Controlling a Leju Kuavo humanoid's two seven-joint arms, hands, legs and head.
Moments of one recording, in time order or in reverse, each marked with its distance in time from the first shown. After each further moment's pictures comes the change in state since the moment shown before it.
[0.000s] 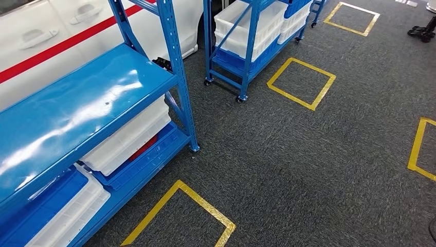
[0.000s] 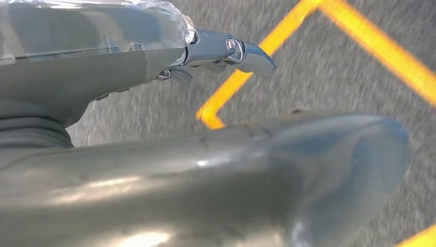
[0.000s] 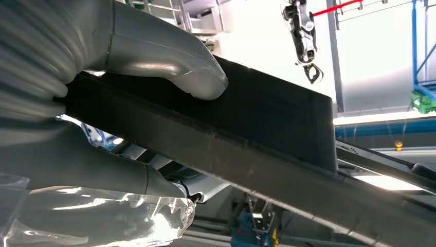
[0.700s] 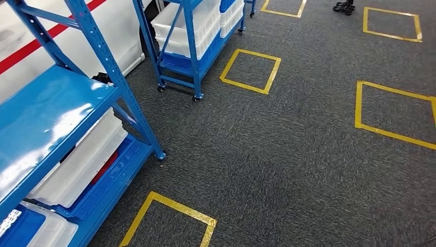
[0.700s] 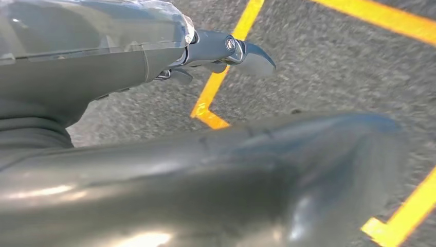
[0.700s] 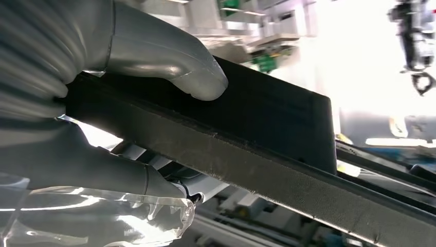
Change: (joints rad) left arm 0.009 0.001 -0.023 -0.037 0.010 0.057 0.060; right arm 0.243 0.087 -0.079 -0.102 0.019 -0.049 -0.010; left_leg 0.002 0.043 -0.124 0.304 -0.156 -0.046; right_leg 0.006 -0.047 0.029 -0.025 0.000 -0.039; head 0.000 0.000
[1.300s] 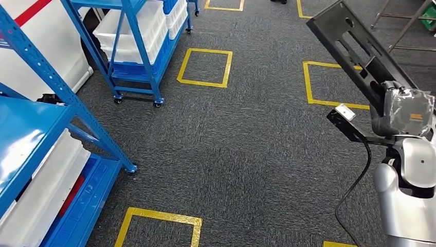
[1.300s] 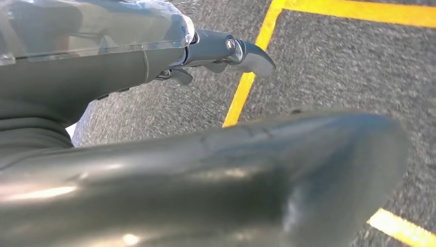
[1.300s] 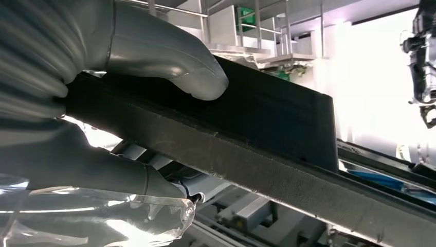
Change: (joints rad) left arm -0.029 -0.073 -0.001 -0.010 0.044 0.201 0.130; right arm -0.352 0.309 0.376 0.190 0.313 0.089 0.096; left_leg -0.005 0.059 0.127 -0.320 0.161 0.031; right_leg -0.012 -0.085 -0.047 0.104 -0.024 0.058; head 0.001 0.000
